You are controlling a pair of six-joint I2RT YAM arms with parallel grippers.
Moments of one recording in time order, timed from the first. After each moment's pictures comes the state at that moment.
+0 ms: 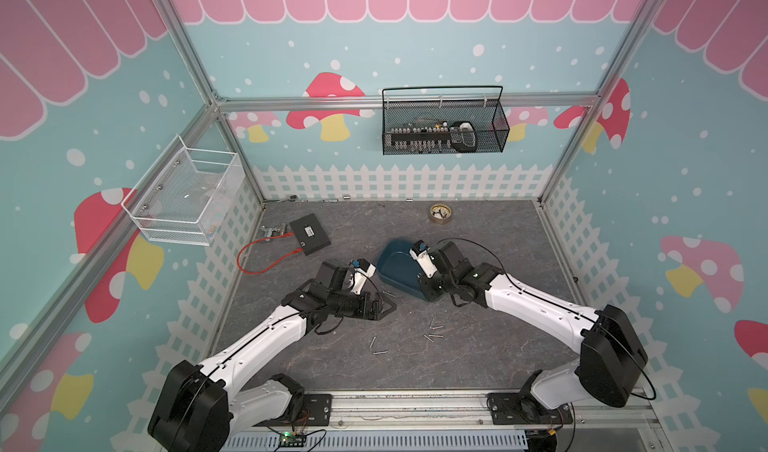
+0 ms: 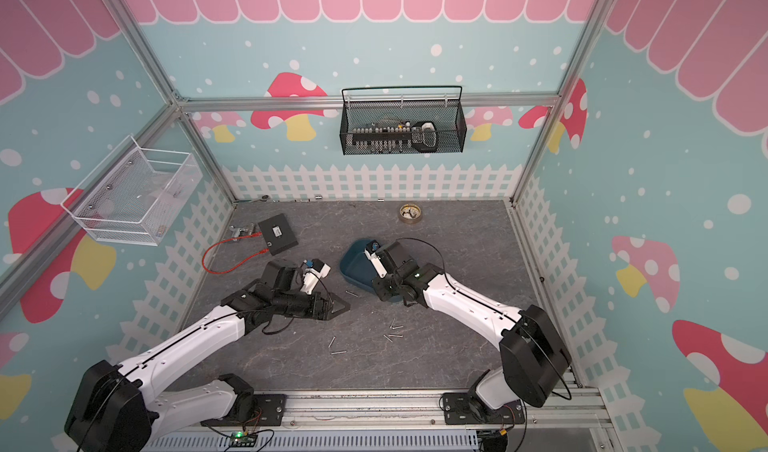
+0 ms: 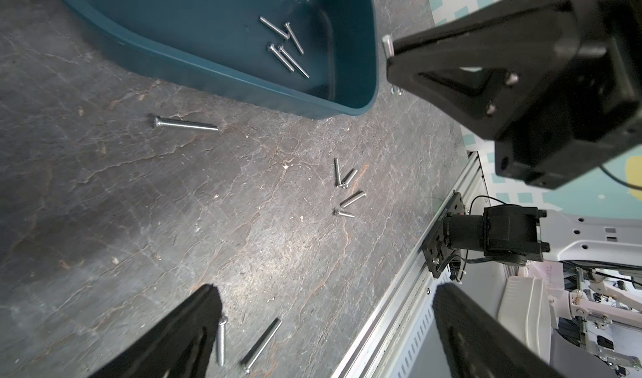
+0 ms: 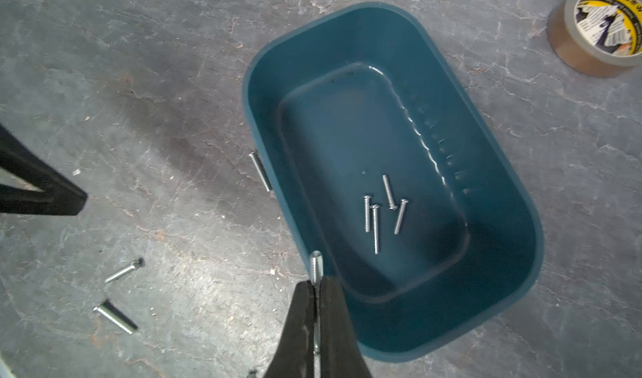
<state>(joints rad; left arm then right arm) -0.48 1.16 0.70 -0.38 0.59 -0.42 0.71 1.49 1.07 -0.46 0.02 0.04</state>
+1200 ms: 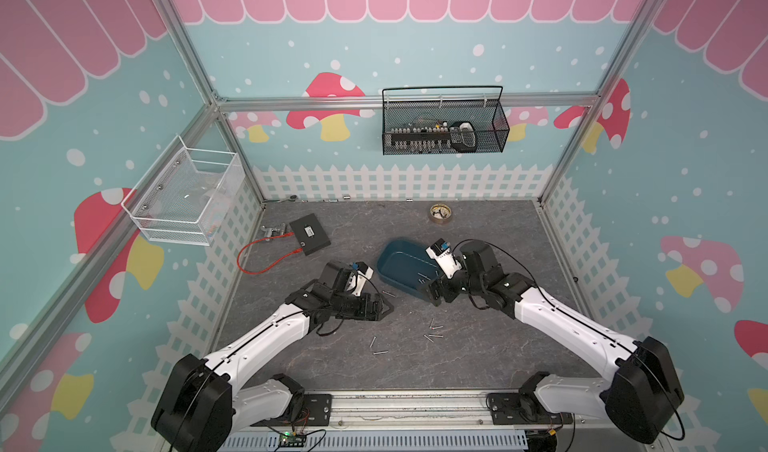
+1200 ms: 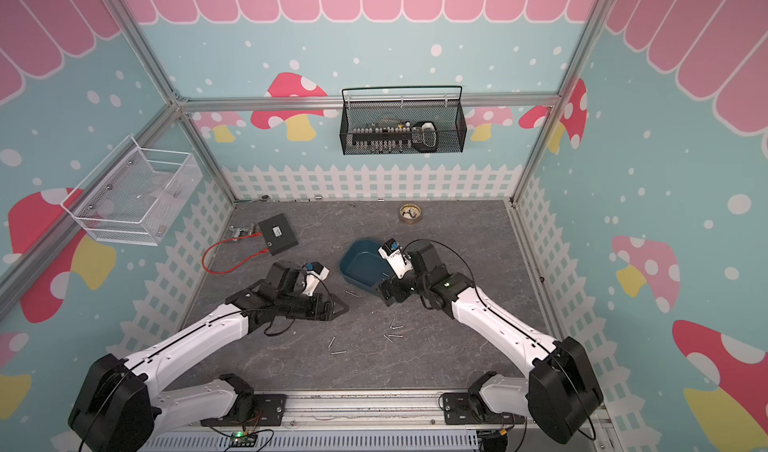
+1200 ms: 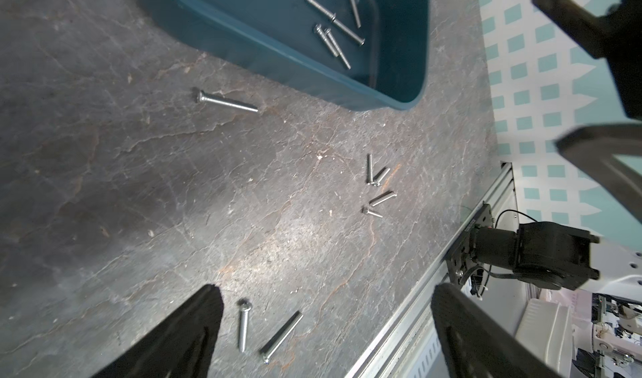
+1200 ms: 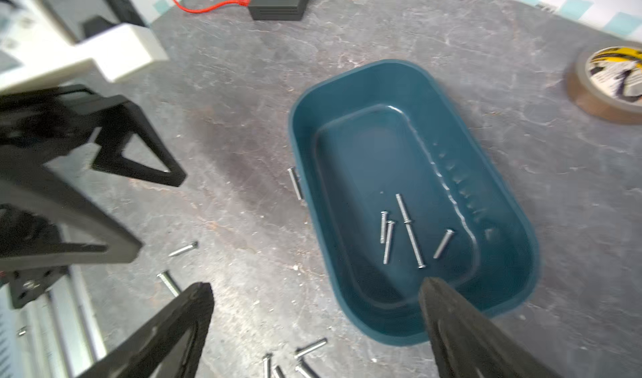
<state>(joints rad) -0.51 1.20 0.70 -0.43 0.49 -0.45 0.60 1.24 0.88 -0.34 -0.31 -0.01</state>
